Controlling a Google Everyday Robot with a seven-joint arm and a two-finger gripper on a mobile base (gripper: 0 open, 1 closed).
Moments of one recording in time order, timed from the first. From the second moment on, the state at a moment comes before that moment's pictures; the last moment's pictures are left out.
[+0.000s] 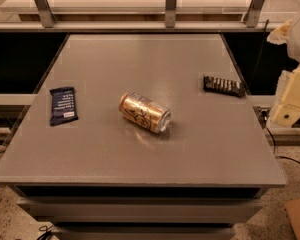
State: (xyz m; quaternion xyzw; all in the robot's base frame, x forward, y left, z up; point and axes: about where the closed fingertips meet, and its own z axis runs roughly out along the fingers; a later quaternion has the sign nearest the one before) arm 0.438 -0.215 0.982 -0.60 0.78 -0.04 0.17
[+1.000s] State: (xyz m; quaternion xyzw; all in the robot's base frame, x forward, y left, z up) arm 0.456 -0.176 0.973 -0.60 0.78 -0.01 0.15
